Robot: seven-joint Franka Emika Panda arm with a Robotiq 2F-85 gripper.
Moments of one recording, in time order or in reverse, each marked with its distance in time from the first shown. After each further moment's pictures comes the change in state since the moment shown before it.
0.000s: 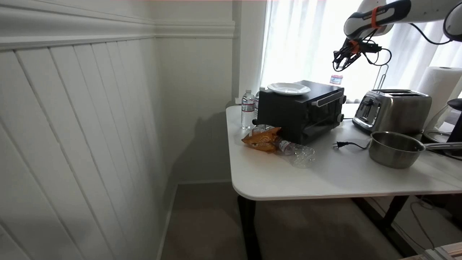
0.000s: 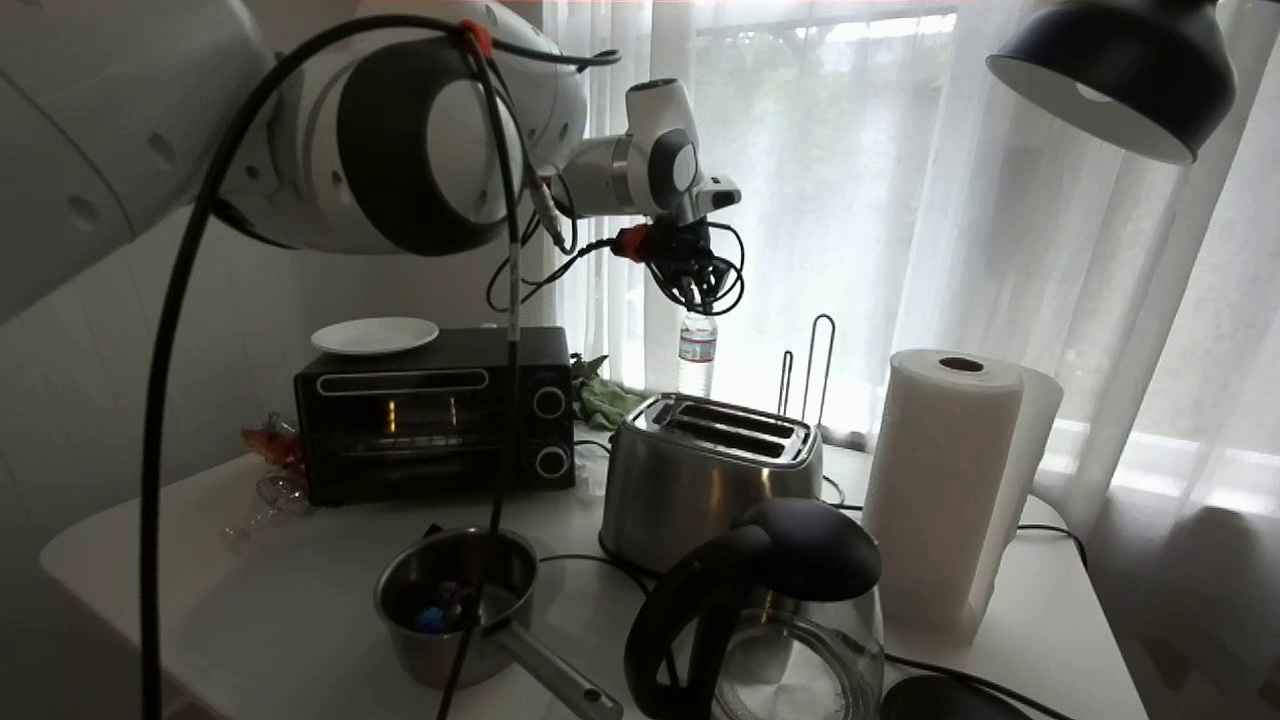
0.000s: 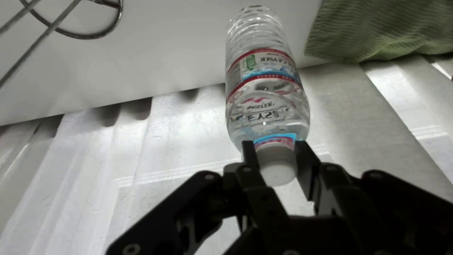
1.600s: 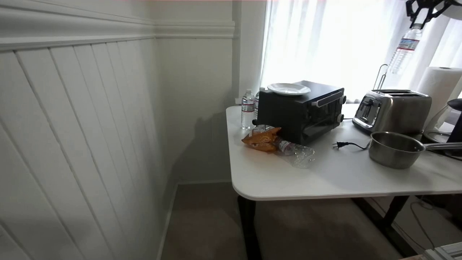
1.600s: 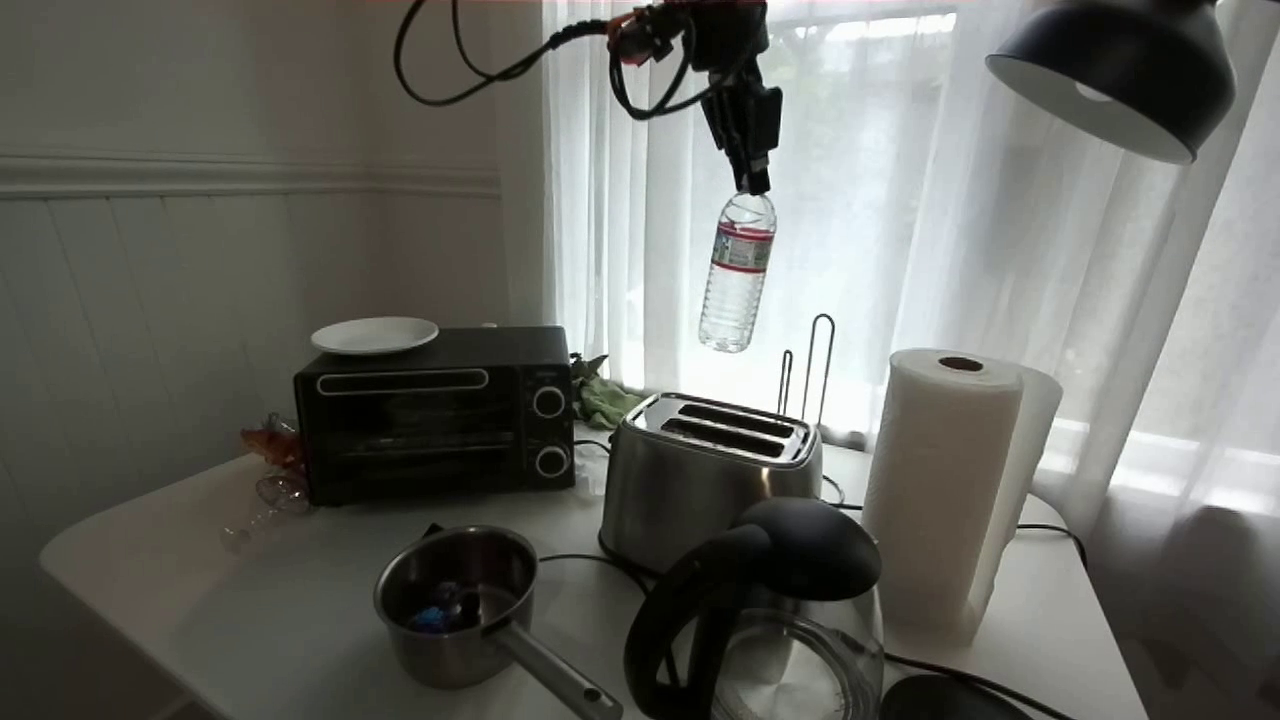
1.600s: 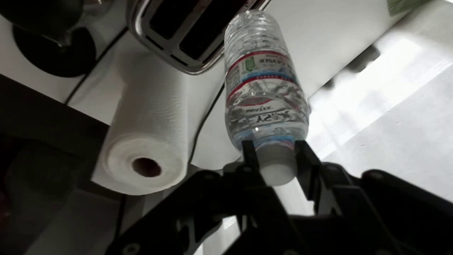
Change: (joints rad) arm 0.016 -0.898 -0.160 -0.877 -0.100 -0.153 0.498
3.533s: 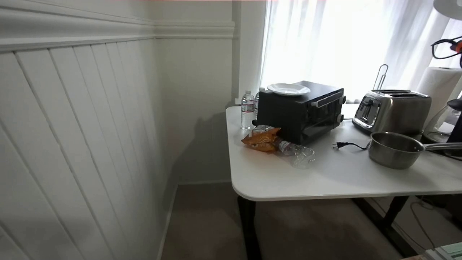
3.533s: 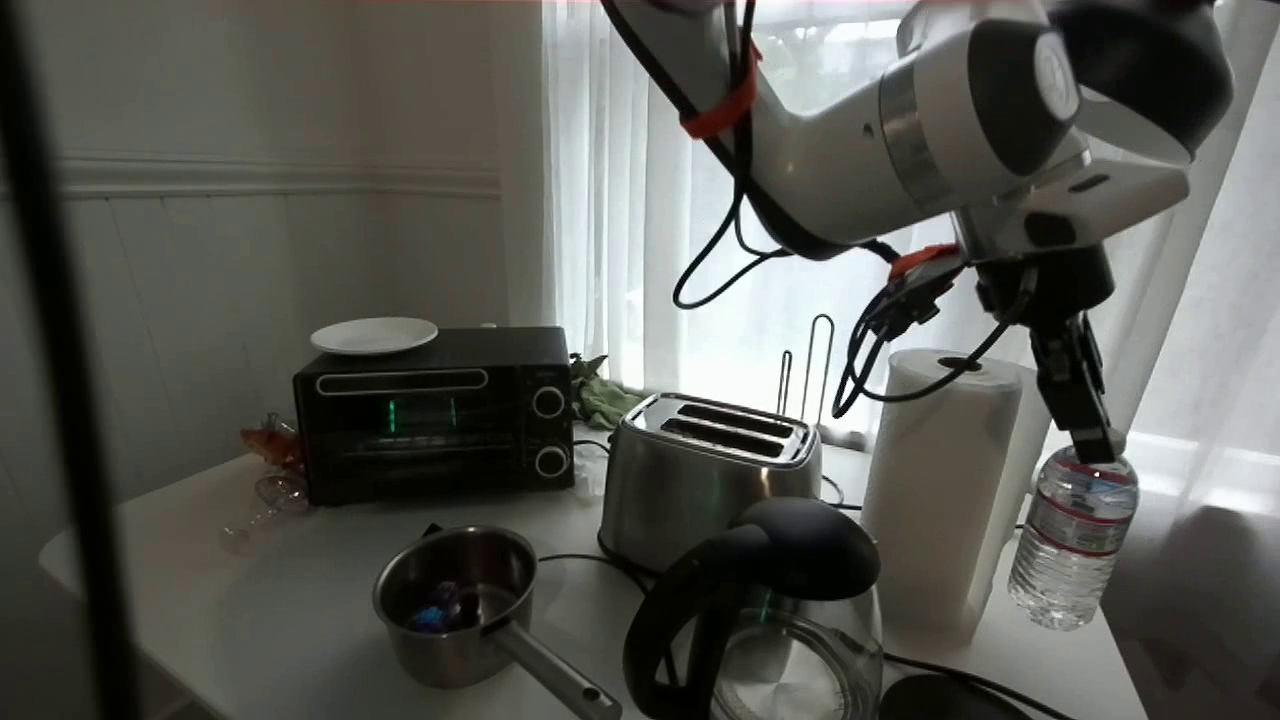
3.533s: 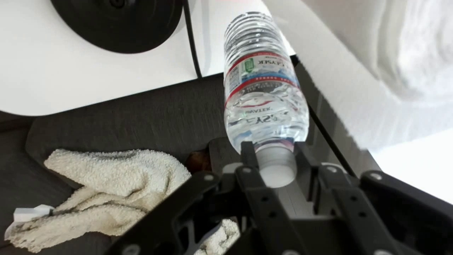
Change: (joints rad) arm -0.324 0.328 -0.128 -0.072 -0.186 0.368 0.676
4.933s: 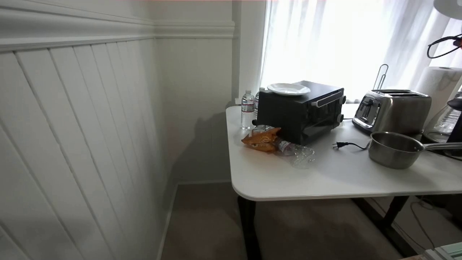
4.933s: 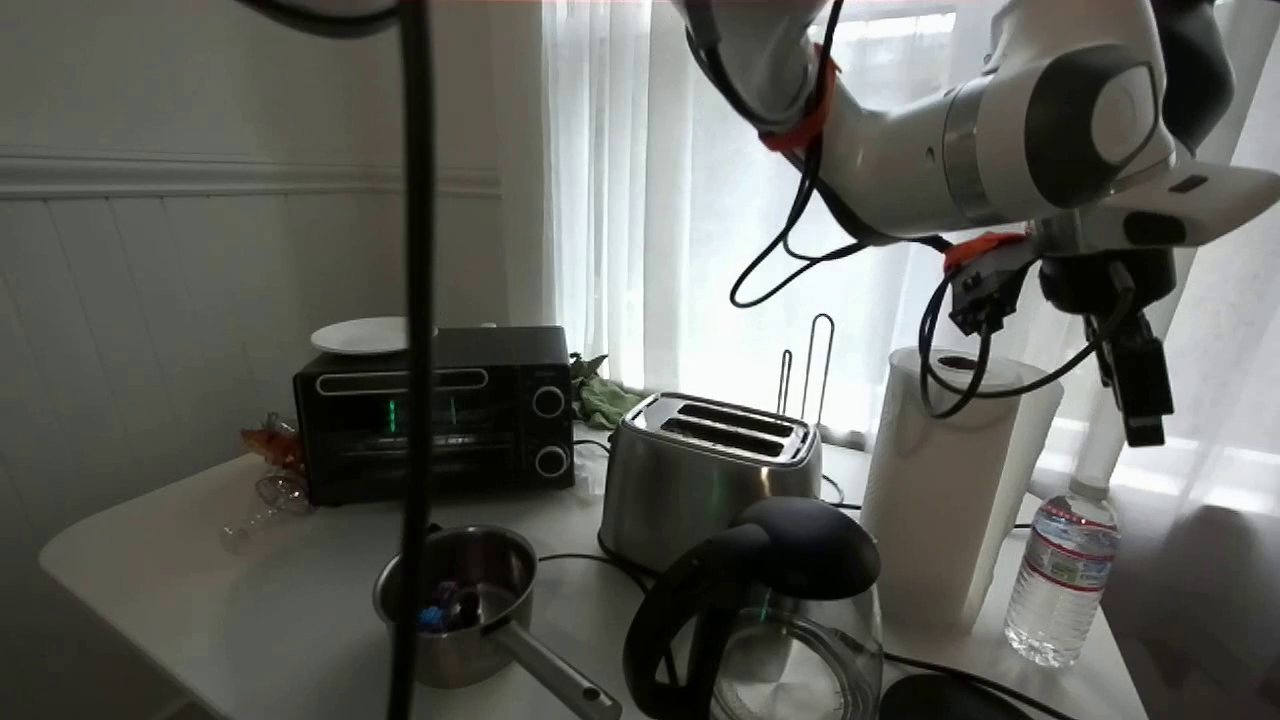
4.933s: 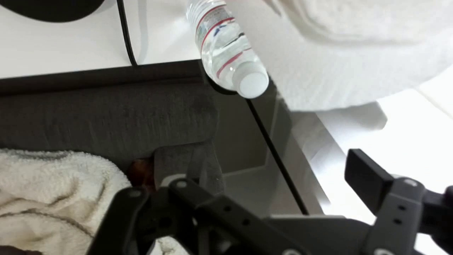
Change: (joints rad) arm -0.057 0.173 -0.004 0.268 0.298 0.002 -0.396
